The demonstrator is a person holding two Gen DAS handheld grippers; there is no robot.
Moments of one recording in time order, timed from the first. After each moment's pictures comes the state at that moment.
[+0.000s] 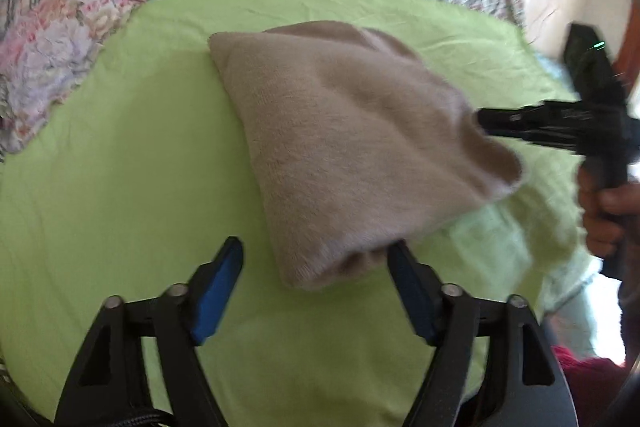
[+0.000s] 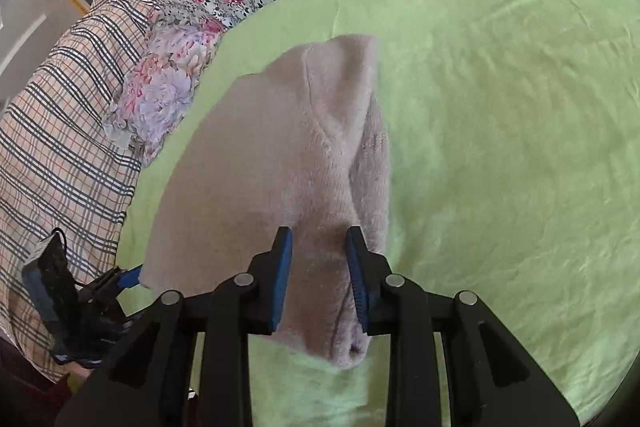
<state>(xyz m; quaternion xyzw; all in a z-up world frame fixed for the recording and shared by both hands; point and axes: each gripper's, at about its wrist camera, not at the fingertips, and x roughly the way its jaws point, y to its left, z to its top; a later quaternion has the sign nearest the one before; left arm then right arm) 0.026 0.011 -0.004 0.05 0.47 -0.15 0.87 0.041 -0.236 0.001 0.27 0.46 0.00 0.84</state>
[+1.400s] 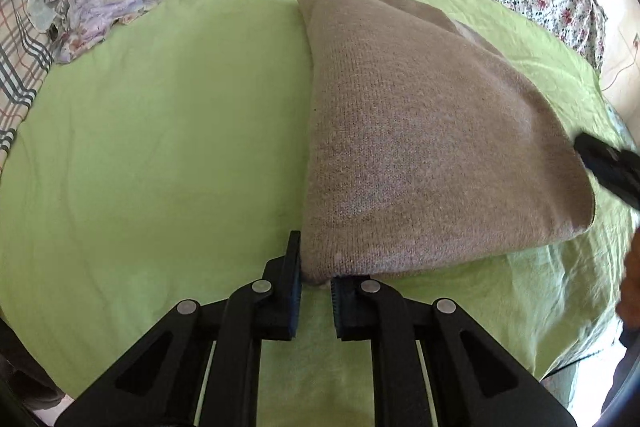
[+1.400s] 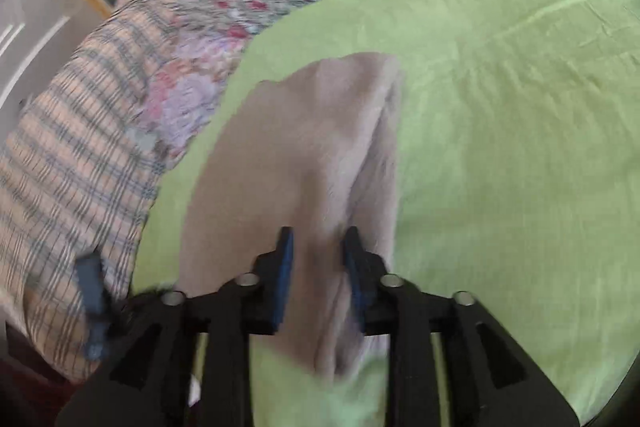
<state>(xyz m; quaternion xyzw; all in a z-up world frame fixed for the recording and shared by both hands) 0.033 0.030 -0.024 -0.03 0.52 -0.04 0.85 0.014 -0.212 0.012 0.27 0.44 0.04 0.85</state>
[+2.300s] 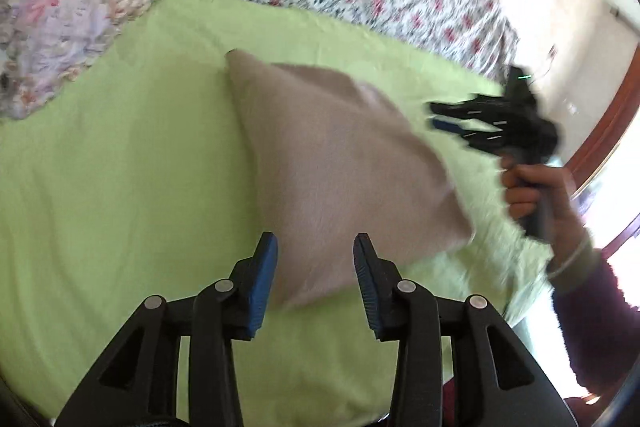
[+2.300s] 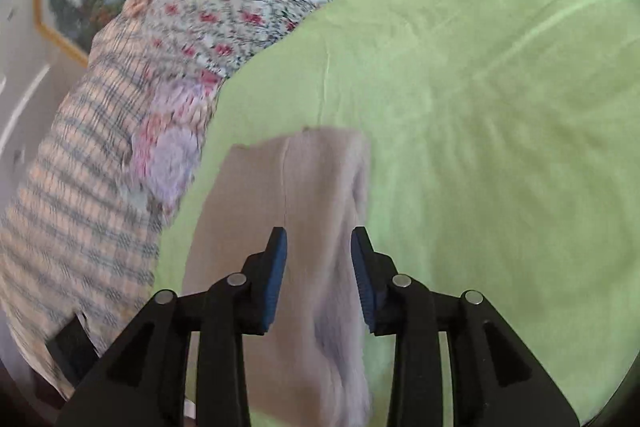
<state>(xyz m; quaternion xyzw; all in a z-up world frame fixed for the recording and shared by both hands) 0.033 0.058 0.040 -0.09 0.45 -0.21 0.86 0.109 -0.303 0.002 0.37 0.43 0.00 0.82</state>
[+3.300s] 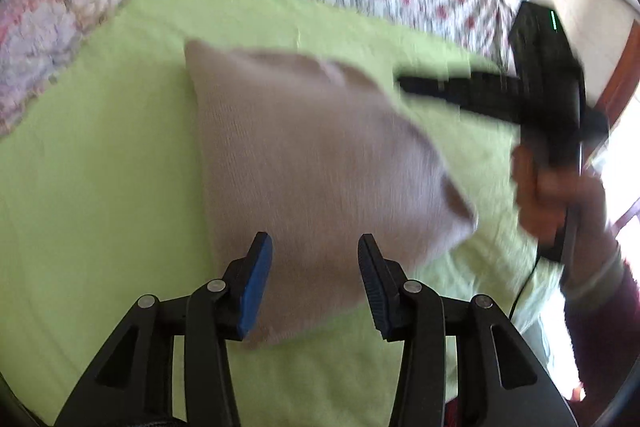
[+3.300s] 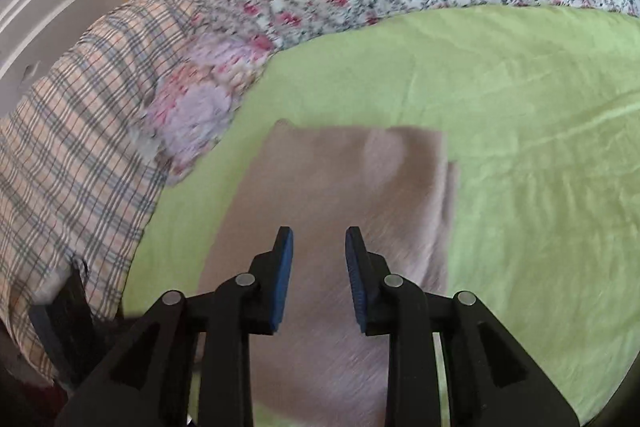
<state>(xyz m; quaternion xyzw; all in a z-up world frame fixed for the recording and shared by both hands) 0.056 0.022 0.020 -0.05 0.45 -0.21 0.86 0.118 -0.203 0.041 0.22 0.43 0.06 0.87</state>
